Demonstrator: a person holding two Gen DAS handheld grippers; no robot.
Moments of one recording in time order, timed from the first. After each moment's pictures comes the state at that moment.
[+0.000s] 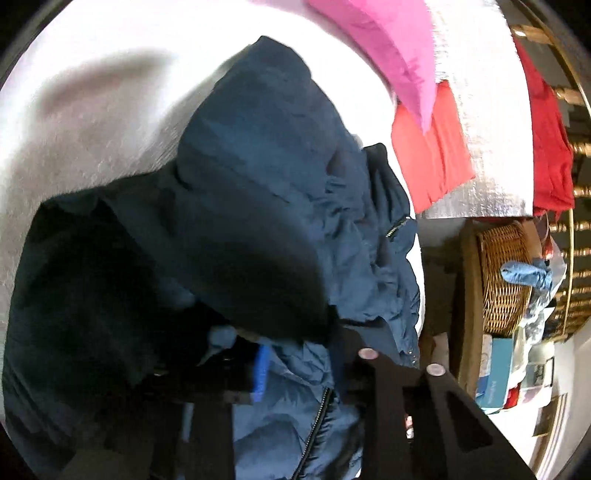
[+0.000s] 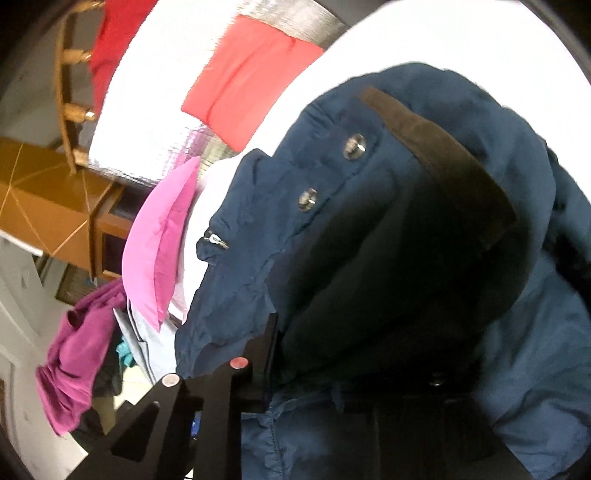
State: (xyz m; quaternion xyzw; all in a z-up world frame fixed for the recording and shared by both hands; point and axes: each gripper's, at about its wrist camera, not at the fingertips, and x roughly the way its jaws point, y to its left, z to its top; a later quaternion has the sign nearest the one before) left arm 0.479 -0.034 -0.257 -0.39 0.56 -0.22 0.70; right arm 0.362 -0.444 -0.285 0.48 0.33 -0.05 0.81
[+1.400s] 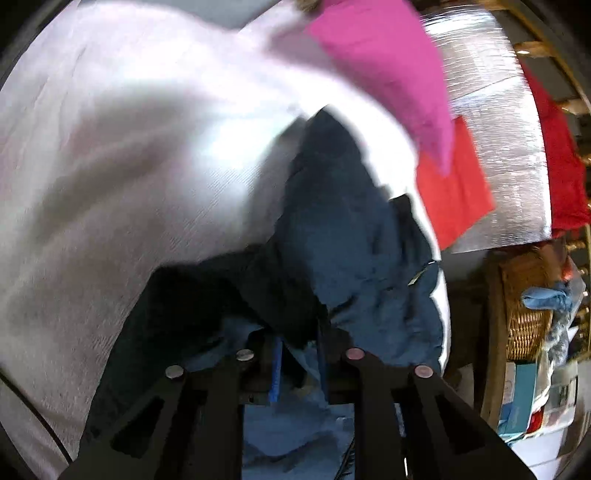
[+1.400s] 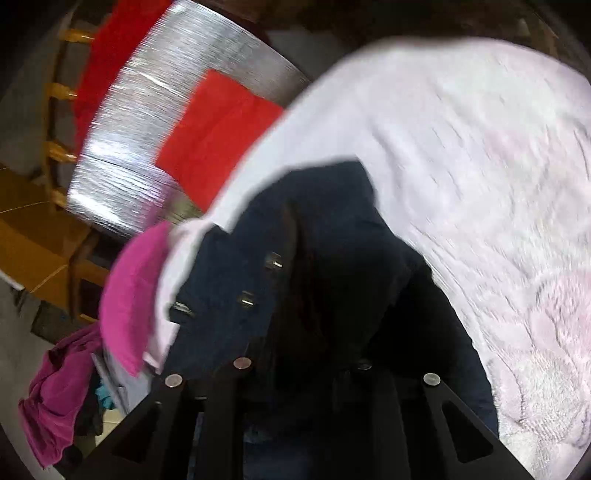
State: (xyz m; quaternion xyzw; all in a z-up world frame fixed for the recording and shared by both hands) left arm 0.472 0.017 -0.258 -0.38 0.54 -0.13 0.74; right arm 0.328 -0.502 -0.288 0.49 0.31 -0.15 0.80
